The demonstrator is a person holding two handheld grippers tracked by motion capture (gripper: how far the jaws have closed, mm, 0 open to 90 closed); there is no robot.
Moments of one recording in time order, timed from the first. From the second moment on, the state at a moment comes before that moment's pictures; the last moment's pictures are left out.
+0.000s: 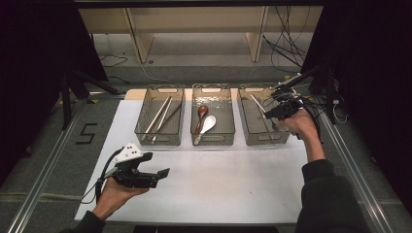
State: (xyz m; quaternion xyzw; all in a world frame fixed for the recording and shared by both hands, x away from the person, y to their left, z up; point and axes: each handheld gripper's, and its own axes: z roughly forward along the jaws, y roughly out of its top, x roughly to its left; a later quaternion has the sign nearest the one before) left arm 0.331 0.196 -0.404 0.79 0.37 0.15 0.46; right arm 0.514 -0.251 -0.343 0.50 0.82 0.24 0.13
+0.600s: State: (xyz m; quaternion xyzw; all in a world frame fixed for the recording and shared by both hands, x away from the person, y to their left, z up) left arm 0.331 0.195 -0.404 0.79 0.37 0.14 0.46; right arm 0.538 -0.252 -0.349 0.53 0.81 0.23 0.13
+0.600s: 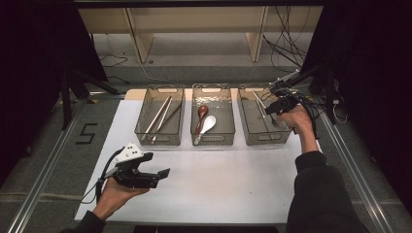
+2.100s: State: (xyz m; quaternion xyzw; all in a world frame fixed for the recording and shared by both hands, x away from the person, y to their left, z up) left arm 0.331 0.197 -0.404 0.79 0.37 0.14 0.46; right arm 0.560 -0.222 -0.358 0.53 0.80 0.24 0.13
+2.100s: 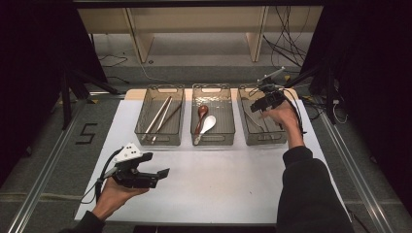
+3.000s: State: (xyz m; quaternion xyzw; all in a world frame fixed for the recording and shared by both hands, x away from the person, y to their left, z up) left arm 0.331 0.195 -0.404 0.79 0.38 0.14 0.47; right arm 0.479 -0.214 -0.359 0.47 0.80 0.34 0.13
